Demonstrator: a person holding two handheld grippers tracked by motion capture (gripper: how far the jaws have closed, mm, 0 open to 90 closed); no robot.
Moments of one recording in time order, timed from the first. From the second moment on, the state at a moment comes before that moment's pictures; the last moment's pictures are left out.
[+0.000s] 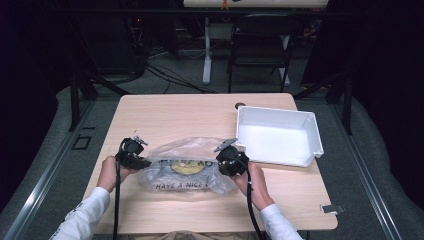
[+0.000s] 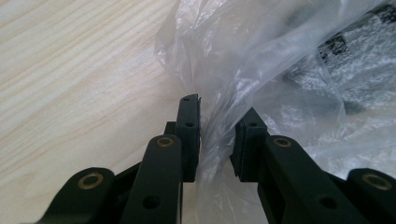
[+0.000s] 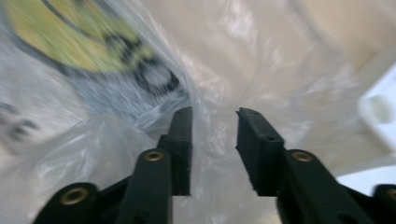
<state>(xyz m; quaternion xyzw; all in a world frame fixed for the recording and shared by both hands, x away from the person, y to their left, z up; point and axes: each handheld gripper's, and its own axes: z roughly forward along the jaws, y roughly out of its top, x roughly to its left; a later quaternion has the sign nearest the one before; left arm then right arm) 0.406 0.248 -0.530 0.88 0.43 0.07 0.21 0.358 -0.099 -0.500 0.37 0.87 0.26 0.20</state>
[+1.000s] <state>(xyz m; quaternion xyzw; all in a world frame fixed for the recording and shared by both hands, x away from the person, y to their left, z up) 0.403 0.247 -0.524 0.87 0.42 0.07 0.23 0.333 -0.044 -0.523 0.25 0.91 0.28 0.19</state>
